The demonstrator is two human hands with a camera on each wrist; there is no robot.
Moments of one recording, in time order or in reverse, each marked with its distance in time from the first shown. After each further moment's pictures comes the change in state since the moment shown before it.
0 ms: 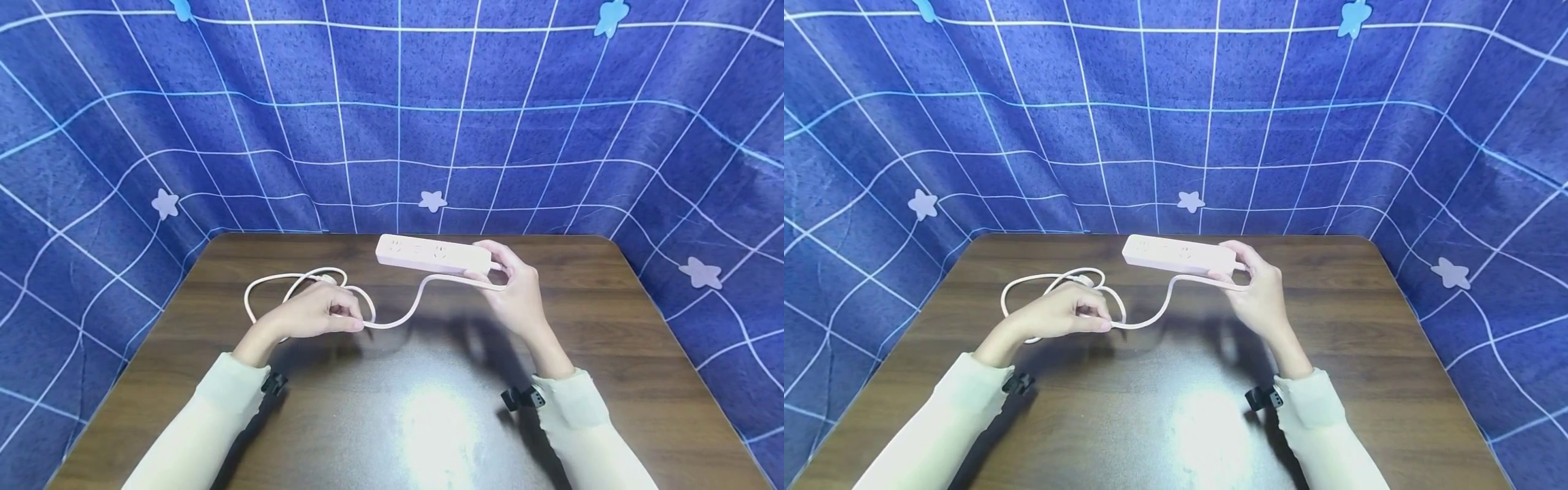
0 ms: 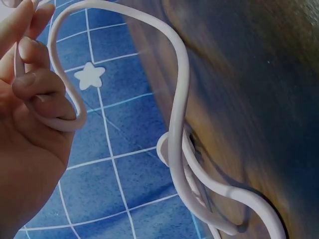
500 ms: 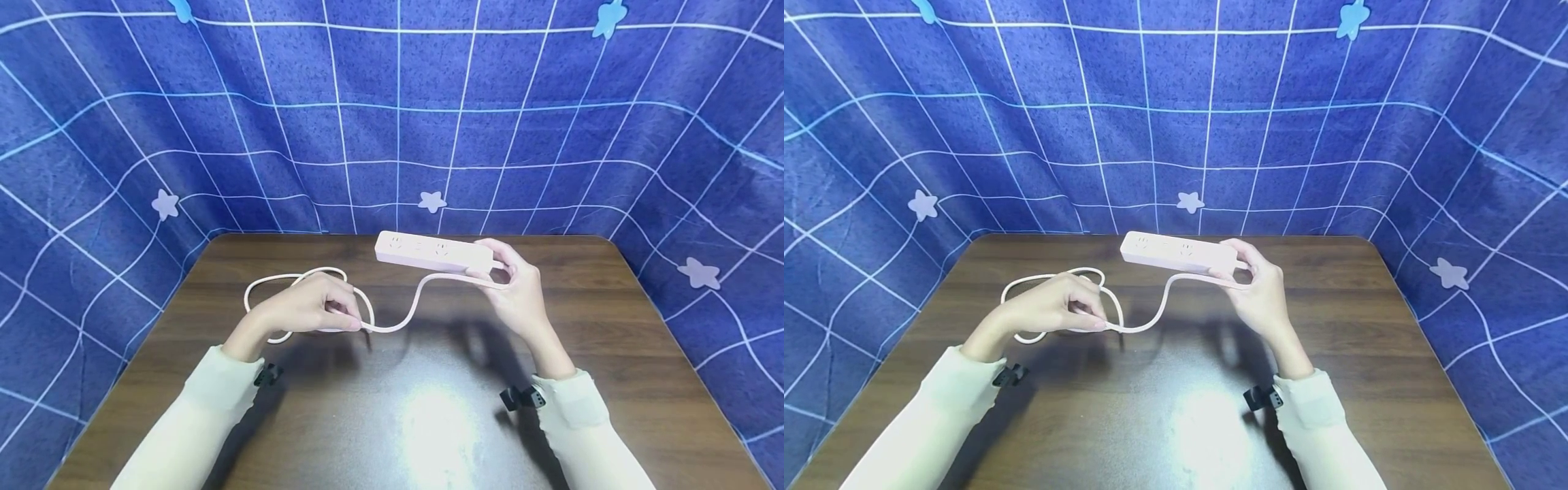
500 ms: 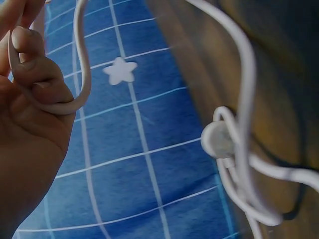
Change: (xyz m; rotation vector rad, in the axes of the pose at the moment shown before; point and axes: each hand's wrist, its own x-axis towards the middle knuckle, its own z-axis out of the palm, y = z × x) left_hand 0.002 0.022 -0.023 -0.066 -0.020 0.136; right_hand 0.001 -0.010 -0.003 0.041 0.012 0.018
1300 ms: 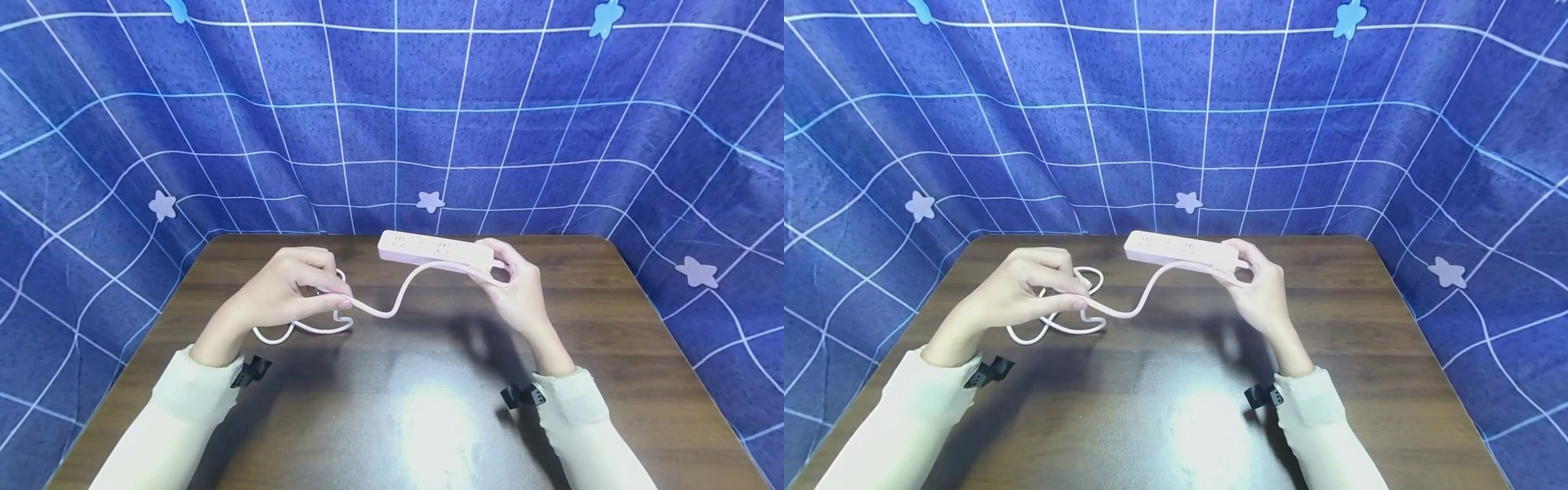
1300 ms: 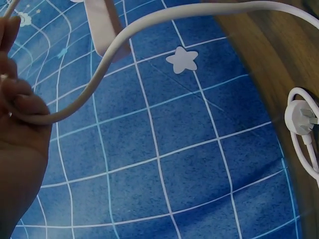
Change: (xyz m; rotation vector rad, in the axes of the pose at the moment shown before) left_hand -0.002 0.050 -0.038 0.155 0.333 0.360; right_hand 0.002 0.009 -0.004 0.021 -0.008 0.030
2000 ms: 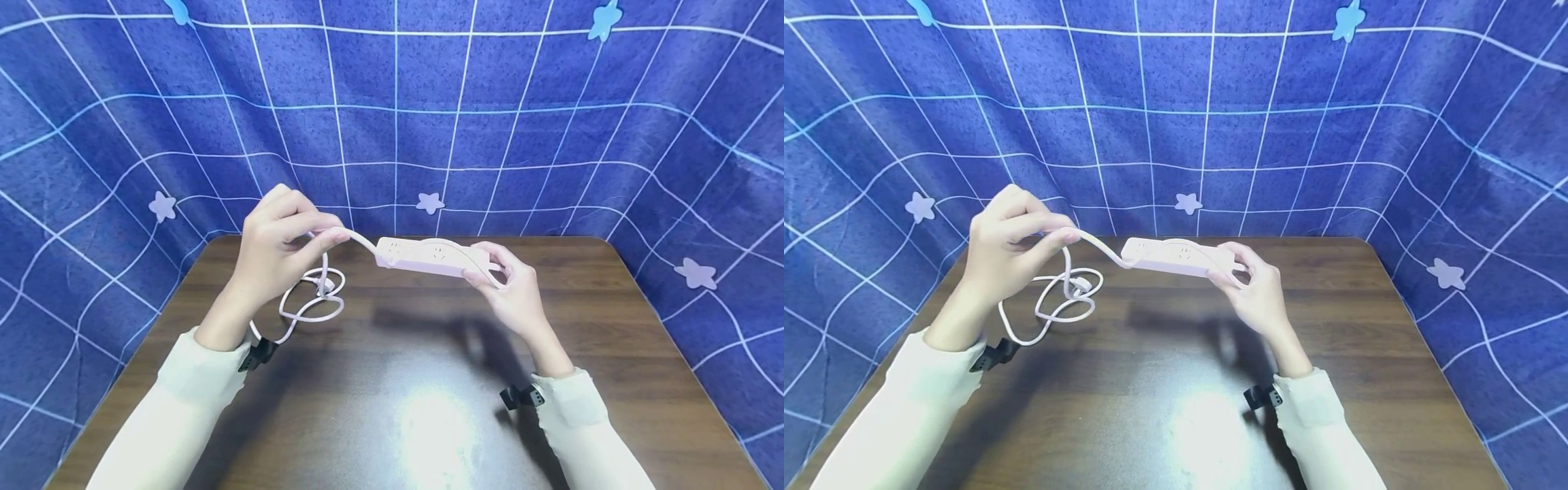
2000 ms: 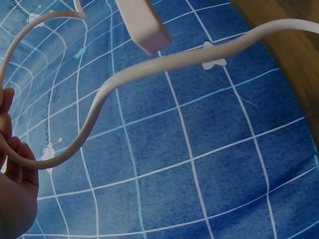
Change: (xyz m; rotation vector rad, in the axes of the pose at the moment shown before) left_hand 0.041 0.010 -0.014 0.384 0.520 0.005; right_hand 0.000 -0.002 0.002 -0.025 -0.032 0.022
